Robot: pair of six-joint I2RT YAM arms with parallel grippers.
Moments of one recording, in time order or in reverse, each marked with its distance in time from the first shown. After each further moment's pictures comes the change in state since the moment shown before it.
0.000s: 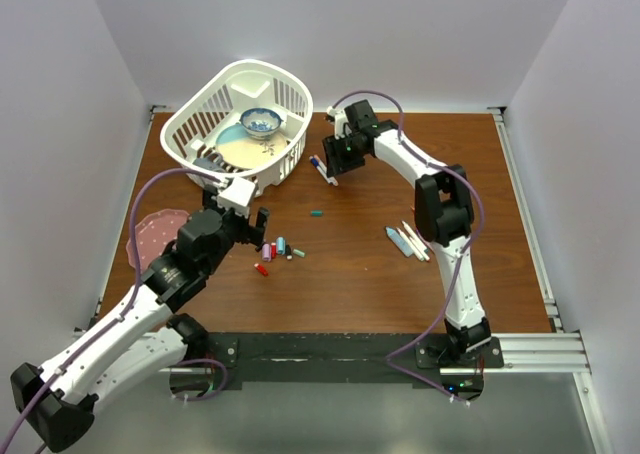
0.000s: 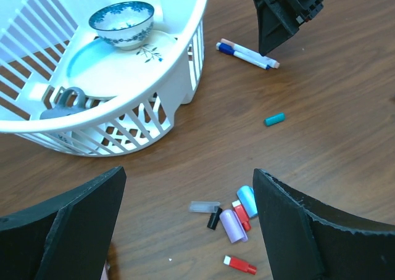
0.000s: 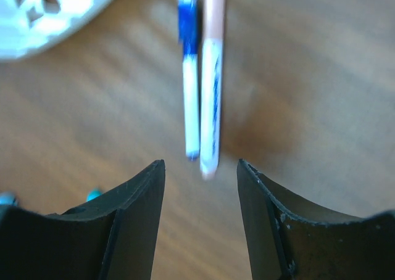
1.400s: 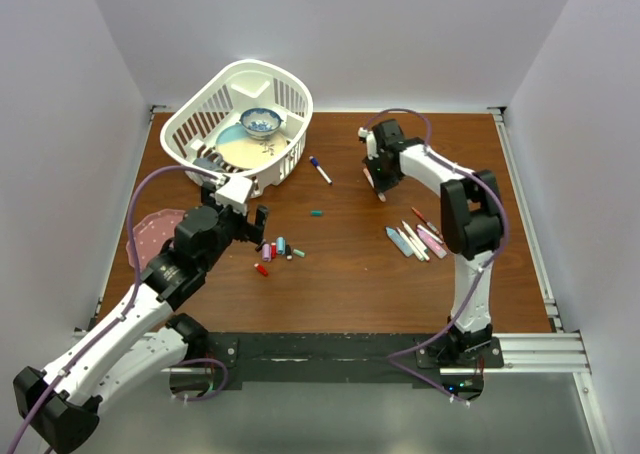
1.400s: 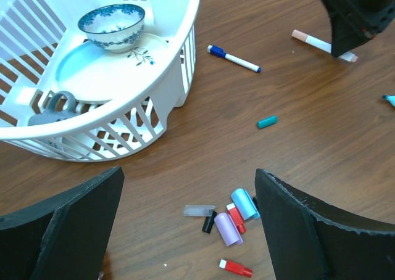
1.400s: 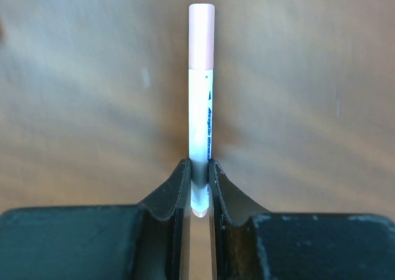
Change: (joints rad) left arm 0.057 0.005 0.000 0.016 0.072 0.003; right arm -0.066 -0.224 -0.408 0.062 0.324 -0.097
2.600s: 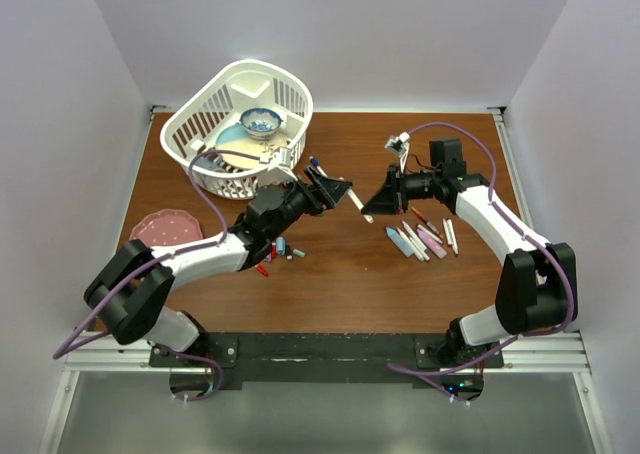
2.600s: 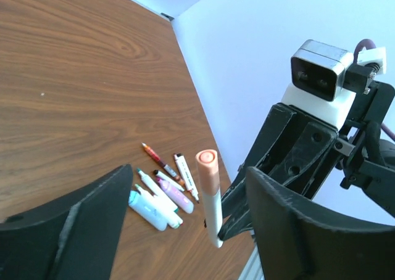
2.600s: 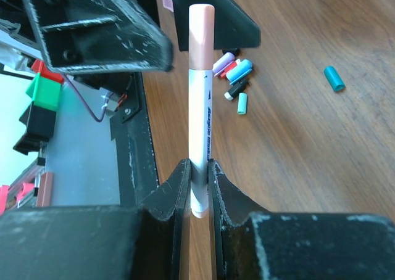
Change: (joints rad) left arm -0.142 0.727 0.073 0.893 0.204 -1.000; right arm -0.158 -0.647 -0.560 0.235 -1.202 0.012
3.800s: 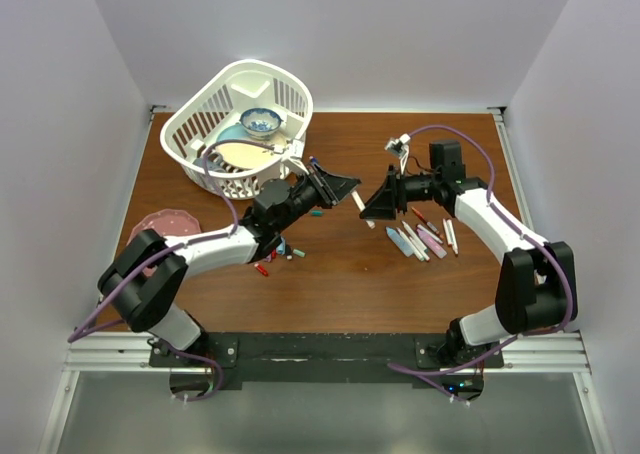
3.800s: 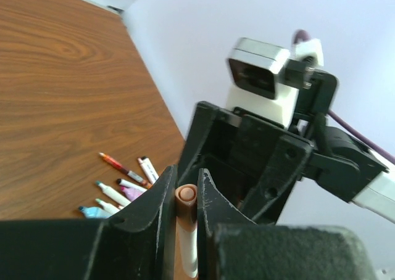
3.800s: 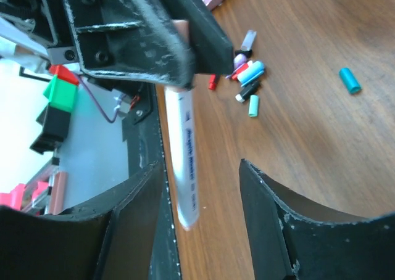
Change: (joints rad) left arm -0.011 0.094 0.087 0.101 0.121 0.001; right arm 0.000 0.002 -0.035 0.069 -0.046 0.057
